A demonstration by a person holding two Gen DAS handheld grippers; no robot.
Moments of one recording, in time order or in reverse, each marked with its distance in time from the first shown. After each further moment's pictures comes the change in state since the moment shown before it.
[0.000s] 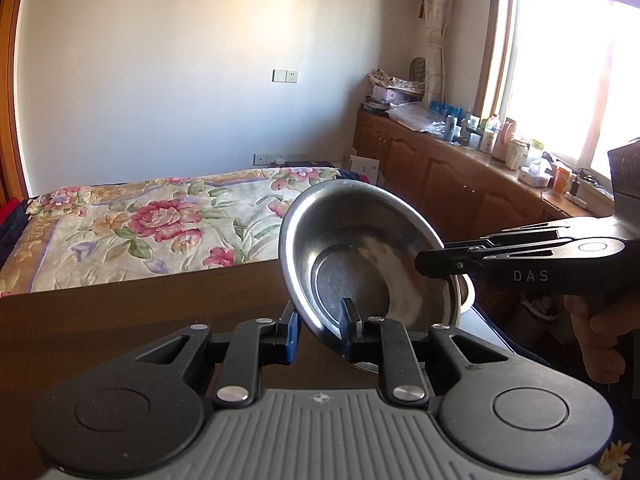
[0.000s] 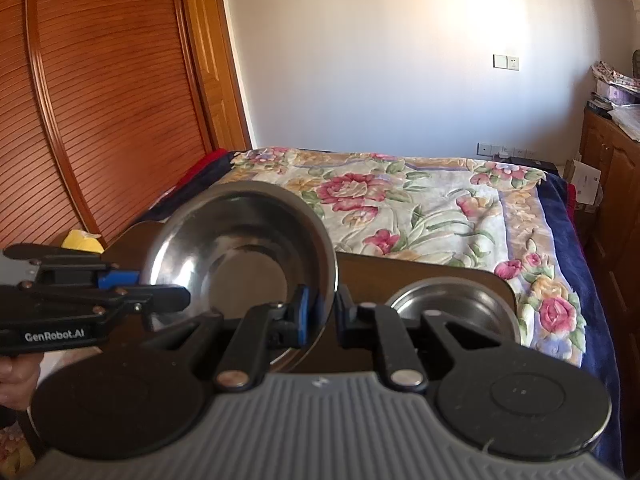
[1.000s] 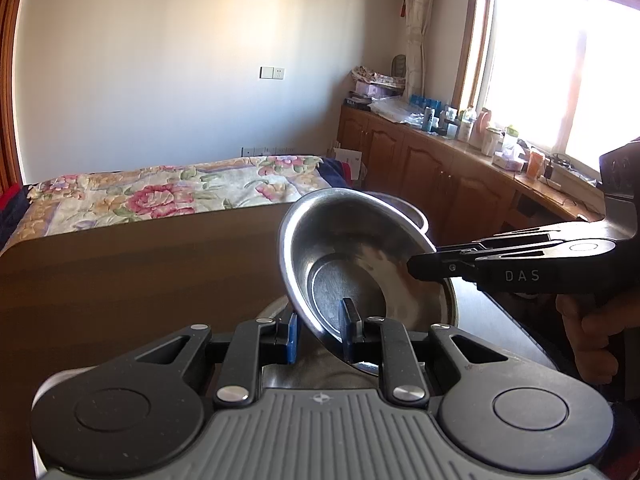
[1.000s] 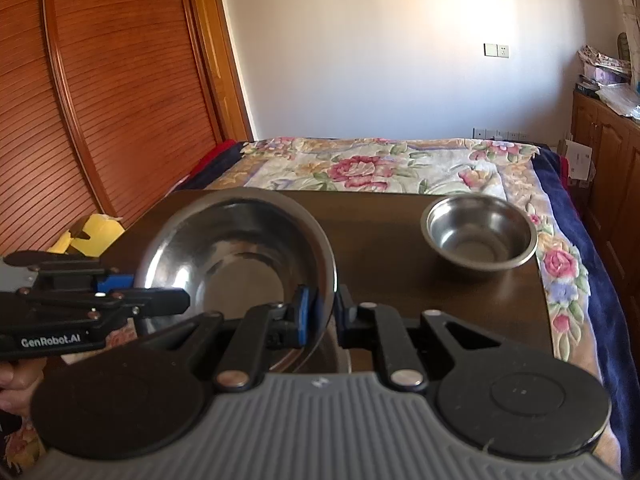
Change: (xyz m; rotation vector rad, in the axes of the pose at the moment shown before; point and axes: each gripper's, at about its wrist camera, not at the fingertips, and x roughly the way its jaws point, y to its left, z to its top) left arm -0.069 -0.012 -0.078 0.015 0.003 -0.038; right arm -0.046 0.049 -0.072 0.040 -0.004 -0.010
